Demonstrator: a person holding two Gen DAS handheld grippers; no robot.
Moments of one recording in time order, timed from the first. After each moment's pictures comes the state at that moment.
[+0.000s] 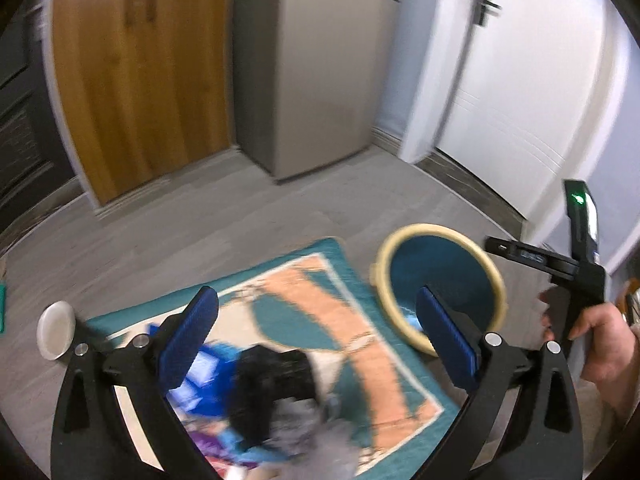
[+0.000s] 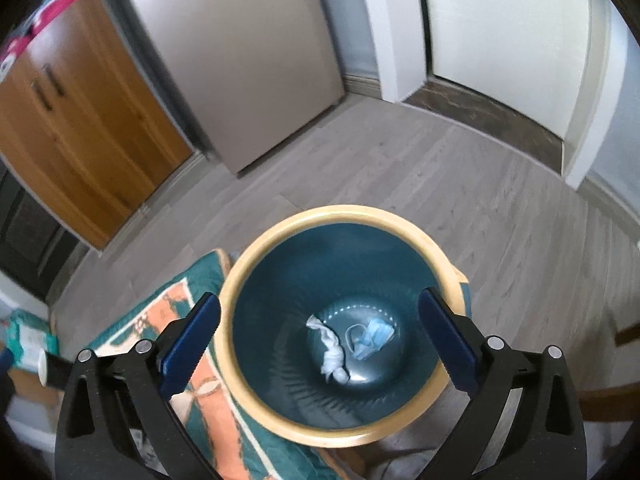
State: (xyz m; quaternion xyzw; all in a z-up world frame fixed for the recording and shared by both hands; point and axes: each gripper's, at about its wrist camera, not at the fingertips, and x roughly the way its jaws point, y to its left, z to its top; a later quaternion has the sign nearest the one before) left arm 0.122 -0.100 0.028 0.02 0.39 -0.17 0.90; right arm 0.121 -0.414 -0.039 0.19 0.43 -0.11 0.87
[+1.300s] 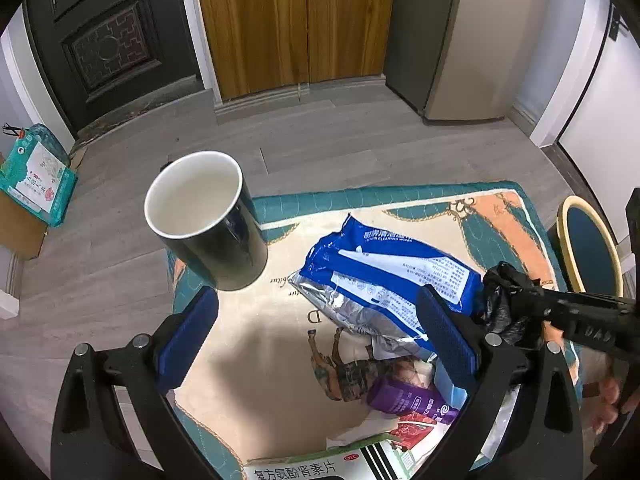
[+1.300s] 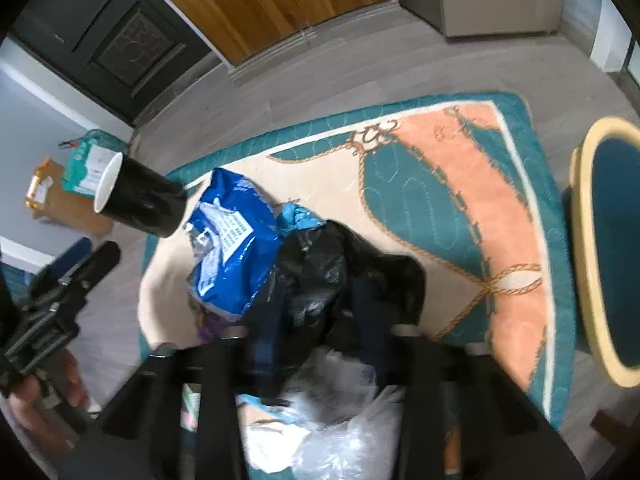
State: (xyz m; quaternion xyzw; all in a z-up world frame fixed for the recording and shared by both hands) left arm 0.133 0.080 -0.067 0.00 0.49 0.01 0.87; right arm 0.158 -0.150 -0.114 0.13 0.59 0.17 0.78
